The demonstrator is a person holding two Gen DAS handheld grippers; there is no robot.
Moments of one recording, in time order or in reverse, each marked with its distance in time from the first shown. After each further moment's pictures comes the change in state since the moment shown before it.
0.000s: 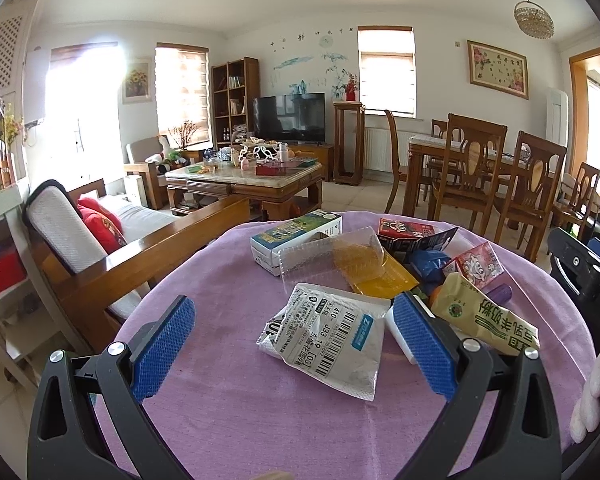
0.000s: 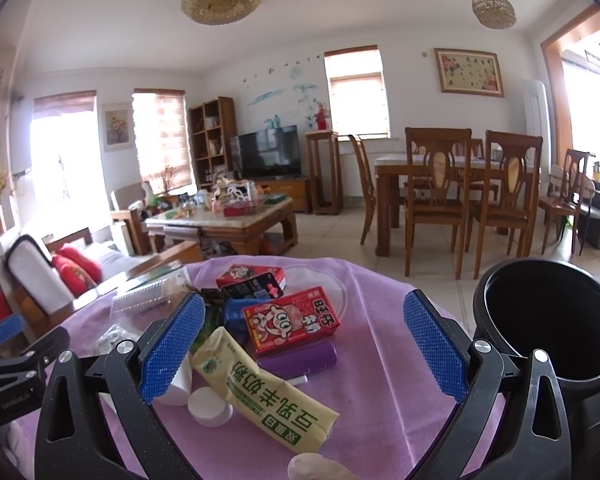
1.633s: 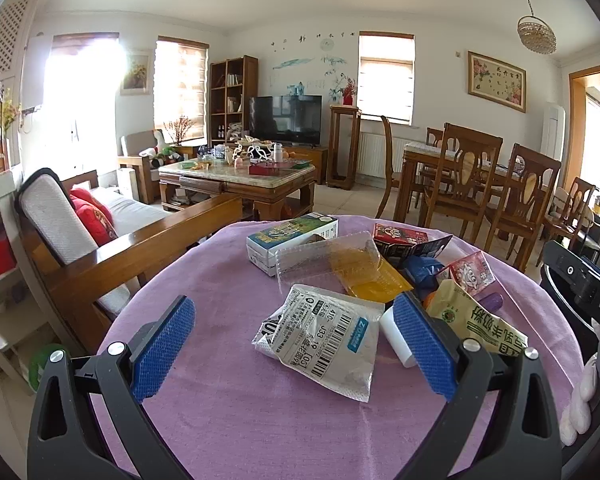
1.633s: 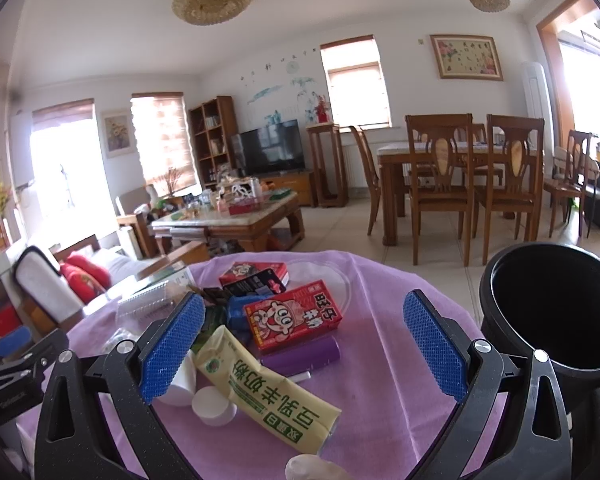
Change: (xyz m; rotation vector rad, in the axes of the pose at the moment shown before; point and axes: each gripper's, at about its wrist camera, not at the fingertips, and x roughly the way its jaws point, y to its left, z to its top) left arm -0.005 0.007 0.002 -0.034 -0.002 -0.042; right arm 0.008 0.010 -0.008 0.058 0.018 0.024
